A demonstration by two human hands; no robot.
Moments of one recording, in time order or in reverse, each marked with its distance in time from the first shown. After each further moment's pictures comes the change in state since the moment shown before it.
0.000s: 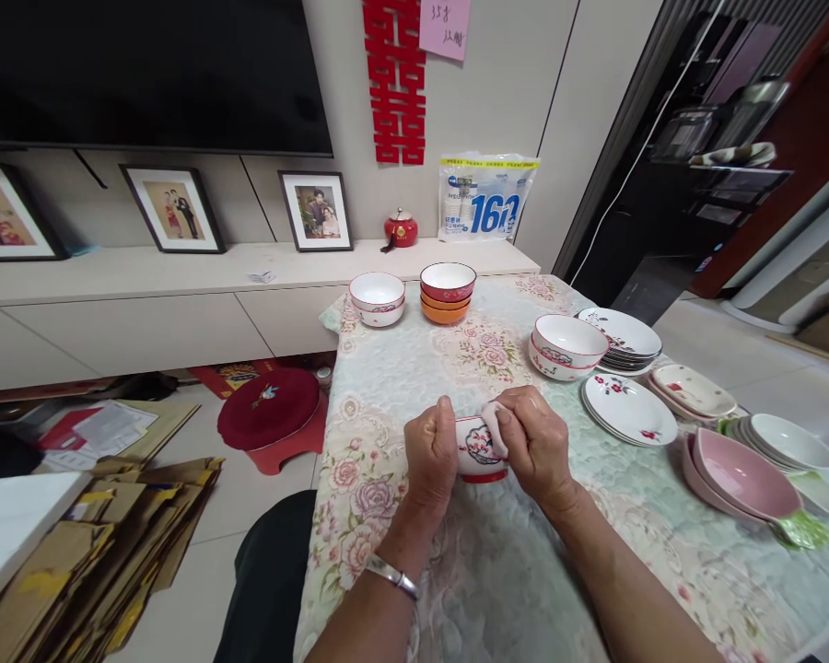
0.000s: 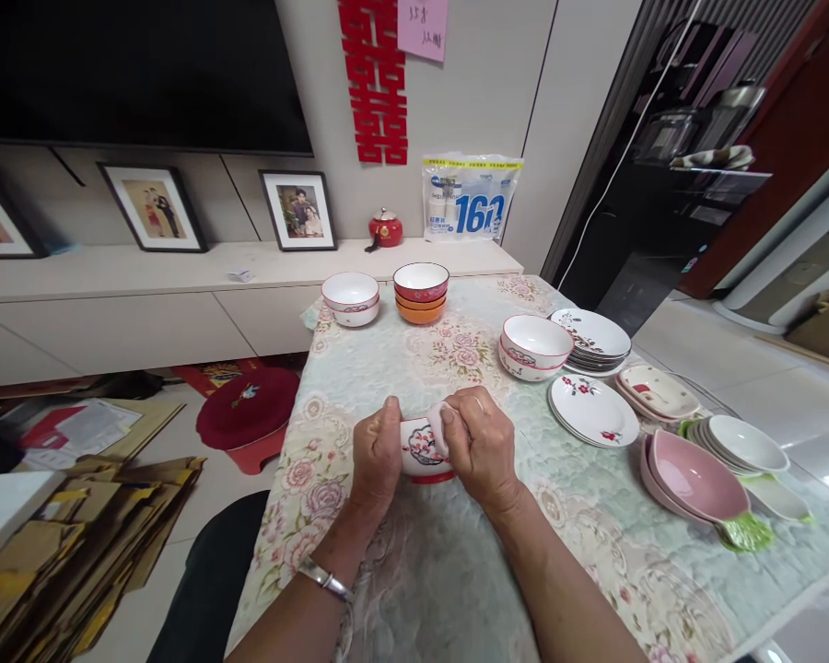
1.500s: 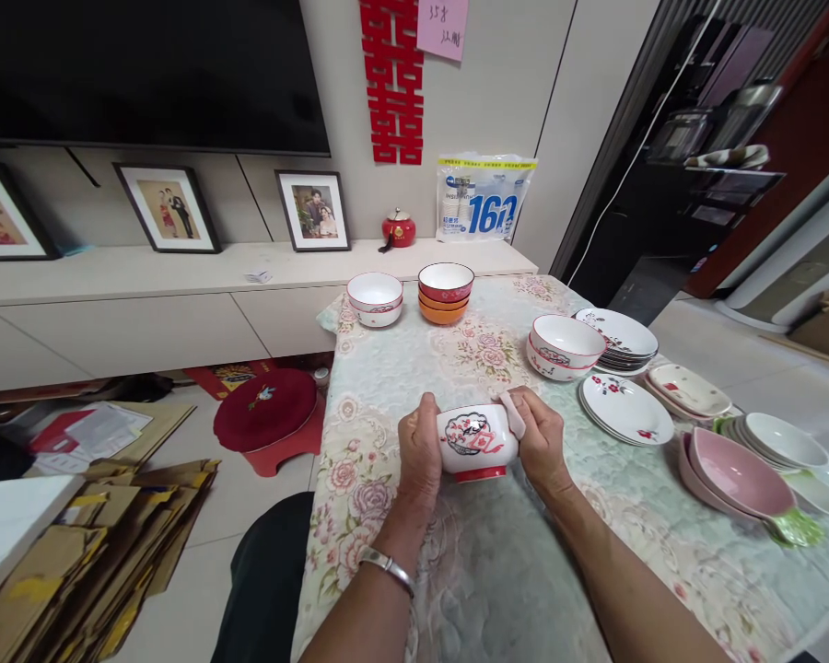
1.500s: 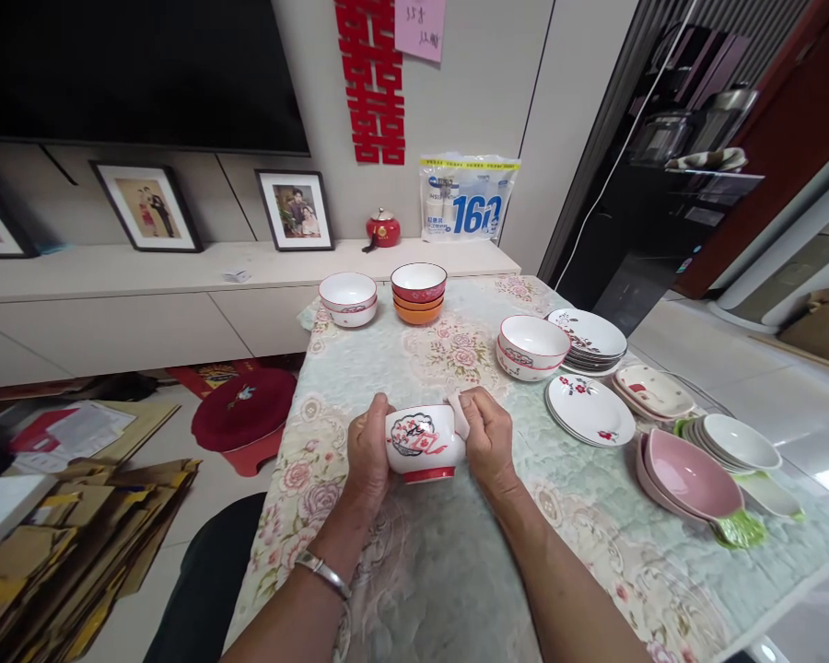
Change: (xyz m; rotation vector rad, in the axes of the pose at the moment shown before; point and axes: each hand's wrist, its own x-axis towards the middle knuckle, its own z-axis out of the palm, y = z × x) left_hand 0.009 -0.033 0.006 -0.405 0.009 -0.316; right_hand -0.007 0.030 0.011 0.278 0.071 0.360
